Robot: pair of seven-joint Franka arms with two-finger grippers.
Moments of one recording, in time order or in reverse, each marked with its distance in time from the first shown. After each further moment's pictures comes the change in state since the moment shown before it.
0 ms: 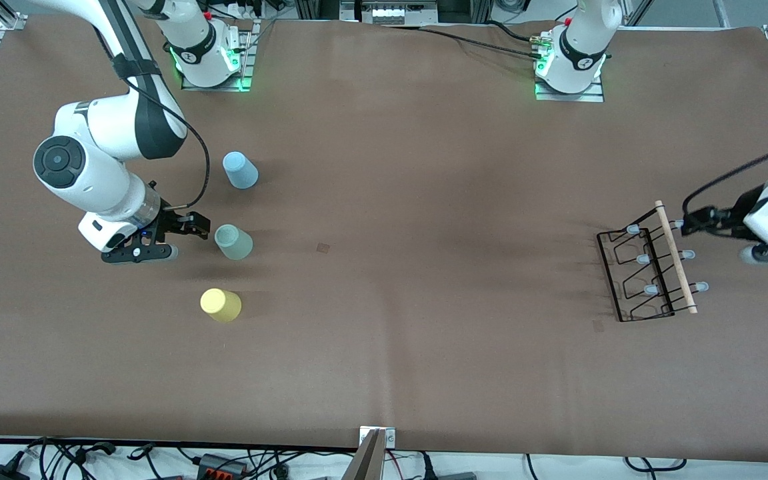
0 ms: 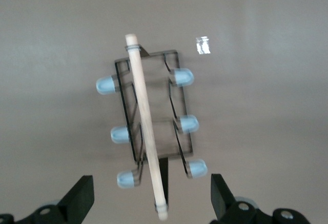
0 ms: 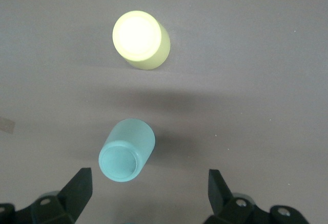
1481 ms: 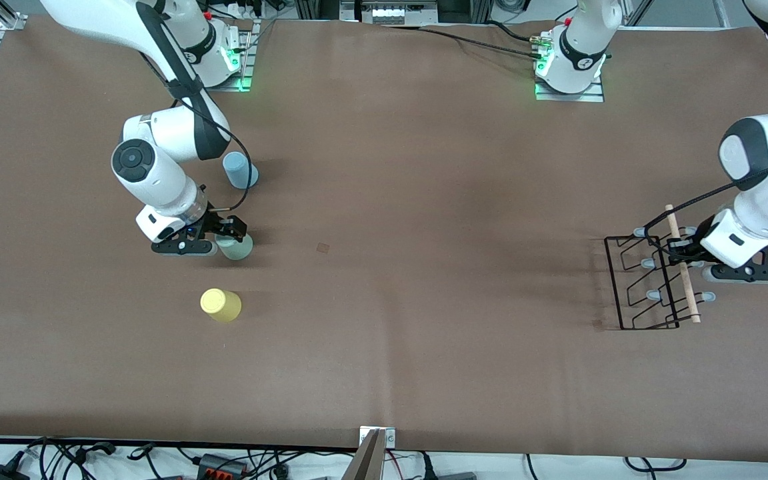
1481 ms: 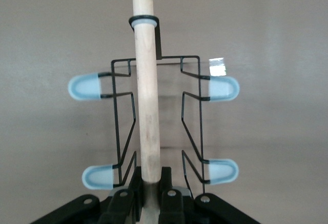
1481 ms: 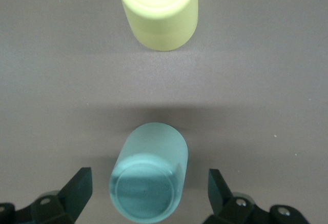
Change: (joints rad) left arm 0.000 0.043 -0.020 -0.087 0.002 0.189 -0.015; right arm 0.078 0.075 -0.002 -0.233 0.000 0.401 0.168
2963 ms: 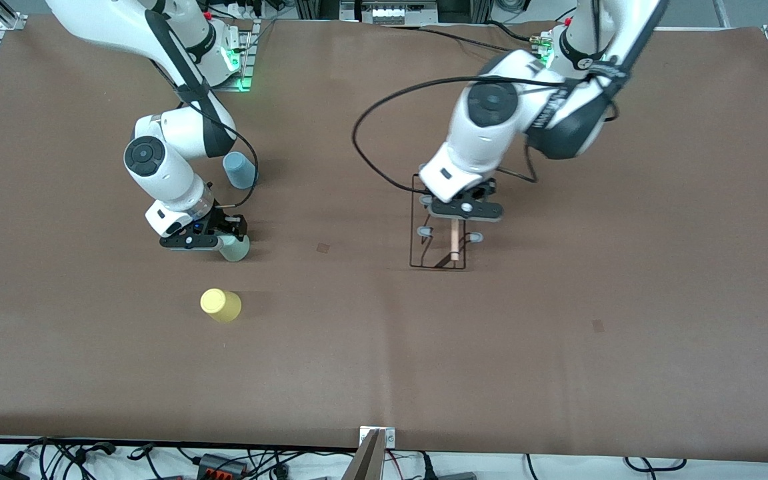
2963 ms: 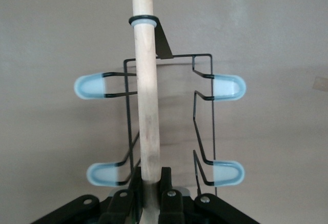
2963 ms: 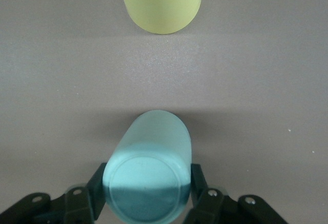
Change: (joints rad) left arm -0.383 0.105 -0.458 0.146 0.137 -0.169 -0.858; right arm 0.004 0.012 0.001 -0.058 -0.001 0.088 -0.001
